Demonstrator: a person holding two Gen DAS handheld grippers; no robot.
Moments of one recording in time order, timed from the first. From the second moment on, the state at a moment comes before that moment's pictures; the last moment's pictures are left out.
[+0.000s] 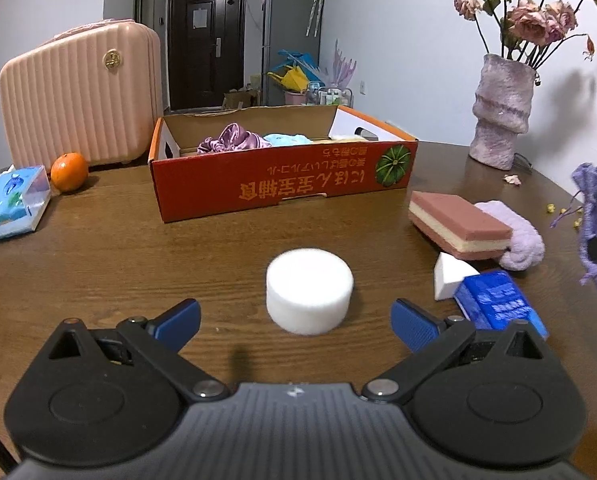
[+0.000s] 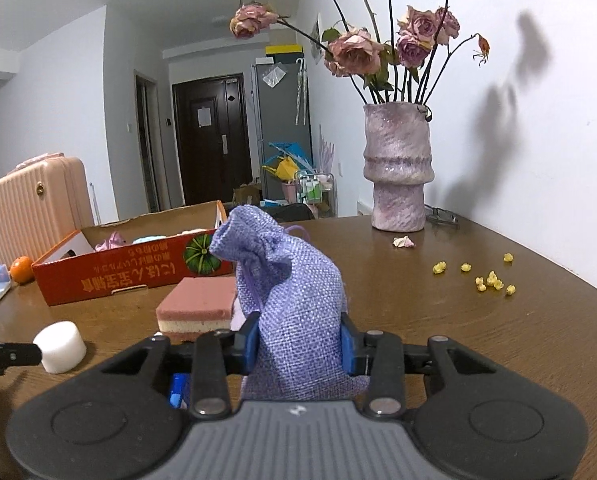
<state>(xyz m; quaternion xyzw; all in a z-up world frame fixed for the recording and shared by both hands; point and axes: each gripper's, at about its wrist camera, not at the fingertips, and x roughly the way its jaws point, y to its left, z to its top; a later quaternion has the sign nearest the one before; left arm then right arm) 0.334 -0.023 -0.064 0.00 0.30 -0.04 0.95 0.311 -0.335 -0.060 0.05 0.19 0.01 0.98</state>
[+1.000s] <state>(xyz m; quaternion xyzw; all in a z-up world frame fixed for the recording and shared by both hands) 0.379 -0.039 -0.084 0.03 0.32 -0.07 0.94 0.318 -0.326 -0.069 0.02 0.19 -0.01 0.98</state>
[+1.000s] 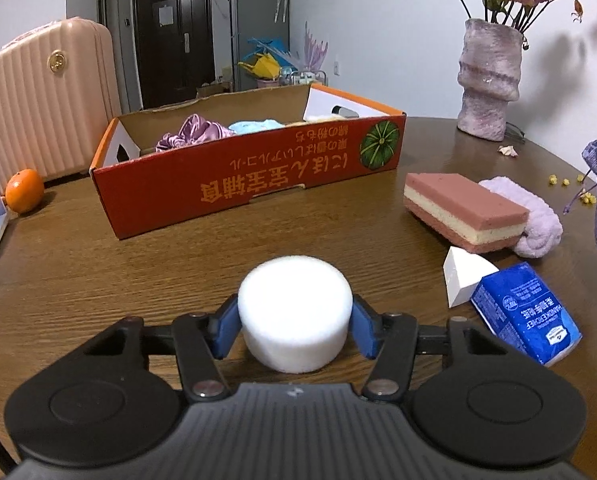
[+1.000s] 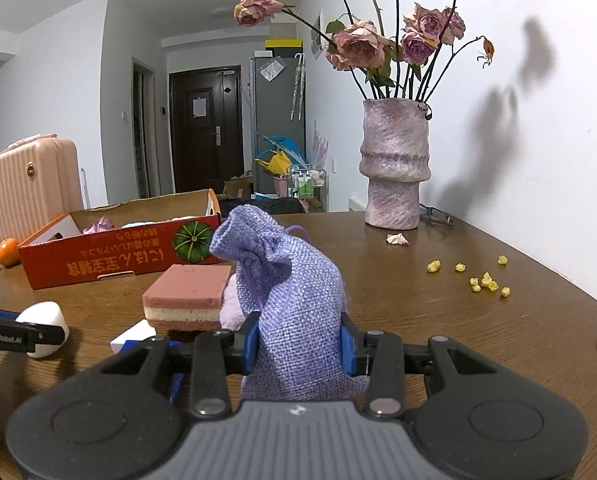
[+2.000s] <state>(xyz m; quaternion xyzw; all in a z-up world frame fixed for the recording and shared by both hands) 0.345 -0.014 -0.032 -0.01 0.21 -0.05 0.98 0.319 -0.284 -0.055 0.00 0.15 0.01 0.99</state>
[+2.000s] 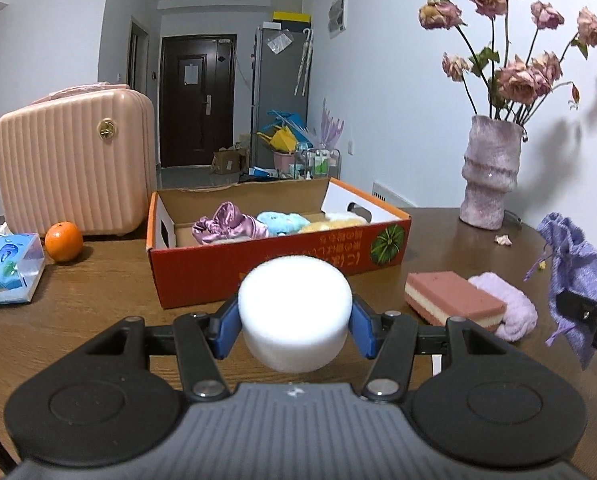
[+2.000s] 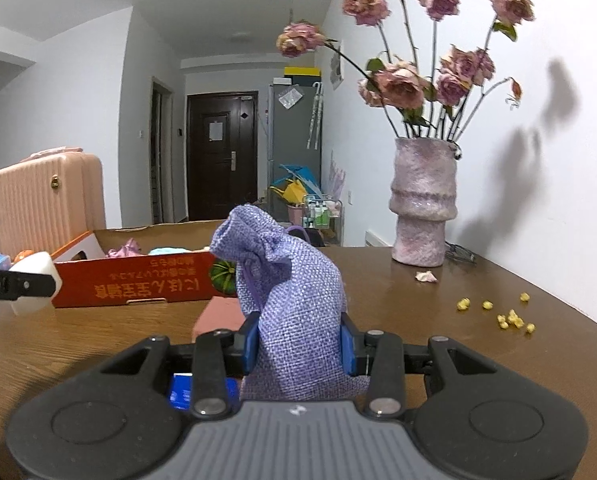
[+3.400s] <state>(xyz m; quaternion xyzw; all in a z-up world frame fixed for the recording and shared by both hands) 0.404 0.036 0.004 -0.07 0.16 0.01 0.99 0.416 -0.189 -0.014 -0.02 0.11 0.09 0.99</state>
